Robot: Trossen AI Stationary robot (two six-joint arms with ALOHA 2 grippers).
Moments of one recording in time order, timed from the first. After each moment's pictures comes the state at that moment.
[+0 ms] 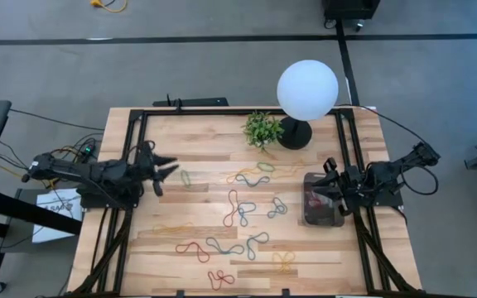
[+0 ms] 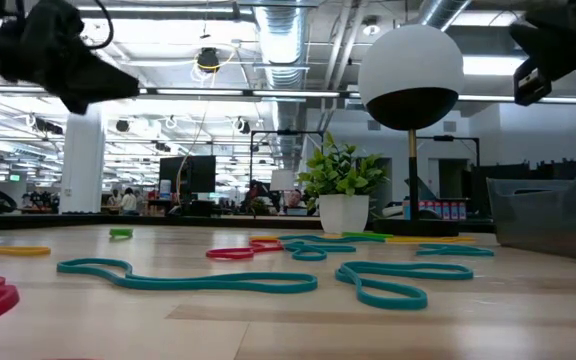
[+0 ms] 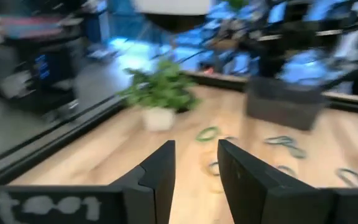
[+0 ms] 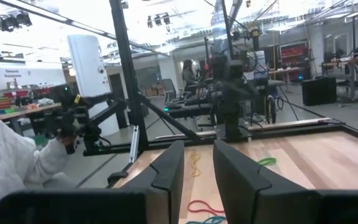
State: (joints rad) left arm -0.17 0.19 0.20 -0.13 -0.56 -0.15; right arm 0.45 0.00 0.01 0.18 0.26 0.08
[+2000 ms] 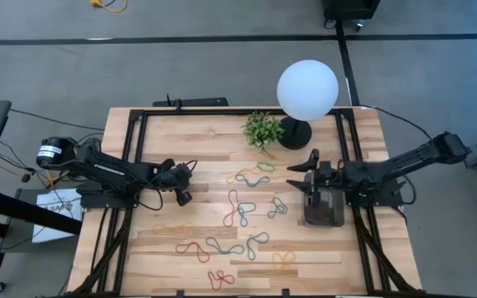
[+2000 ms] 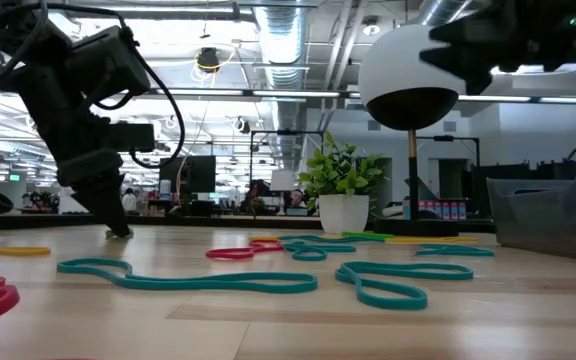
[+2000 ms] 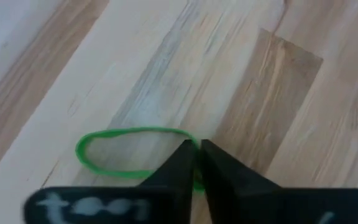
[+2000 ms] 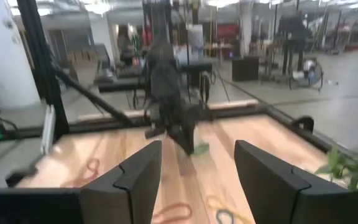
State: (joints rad) left arm -0.02 1.28 0.39 -0.20 -0.27 -0.49; right arm 0.25 0.82 0.22 0.59 0.34 0.03
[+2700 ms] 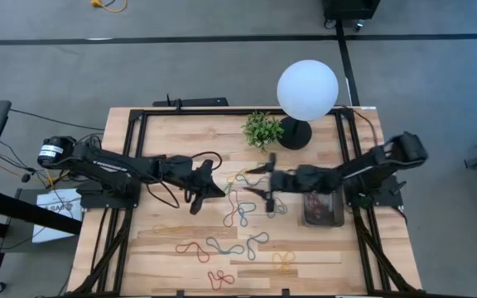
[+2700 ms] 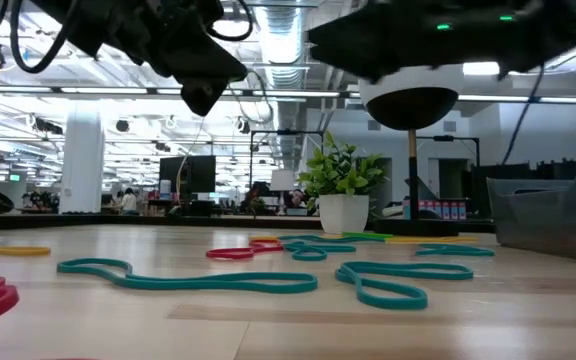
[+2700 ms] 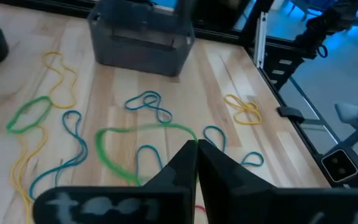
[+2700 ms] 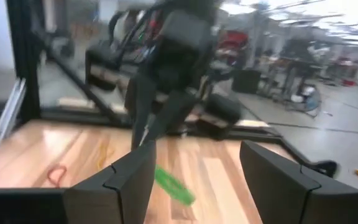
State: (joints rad) left arm -0.05 1.28 0.64 0.25 0.20 -0.18; right arm 0.17 1.57 0.64 0.90 0.21 -0.21
